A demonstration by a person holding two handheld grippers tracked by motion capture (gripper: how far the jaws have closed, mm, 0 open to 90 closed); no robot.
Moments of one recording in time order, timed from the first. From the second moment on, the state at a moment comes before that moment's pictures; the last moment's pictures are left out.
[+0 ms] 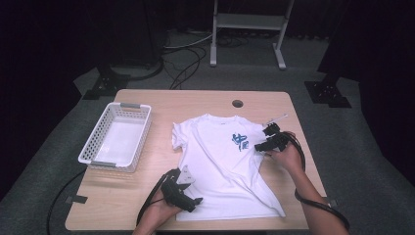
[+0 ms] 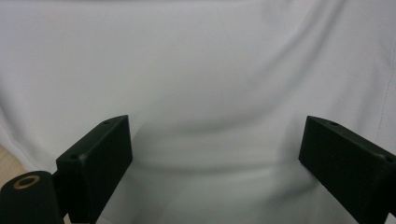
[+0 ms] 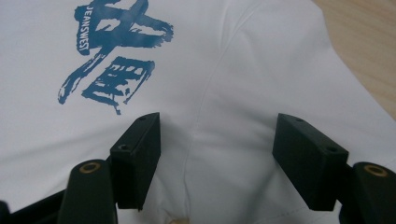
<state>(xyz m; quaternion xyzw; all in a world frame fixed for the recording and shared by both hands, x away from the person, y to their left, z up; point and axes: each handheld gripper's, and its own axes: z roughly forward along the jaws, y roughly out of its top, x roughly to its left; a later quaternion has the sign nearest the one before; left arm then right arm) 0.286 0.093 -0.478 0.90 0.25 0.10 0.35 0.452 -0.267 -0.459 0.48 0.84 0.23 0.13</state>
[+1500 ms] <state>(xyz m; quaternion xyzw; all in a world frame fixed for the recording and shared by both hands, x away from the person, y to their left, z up) 0.309 0.114 -0.457 0.87 0.29 0.15 0.37 0.298 -0.260 -0.469 0.38 0.87 0.29 0.12</state>
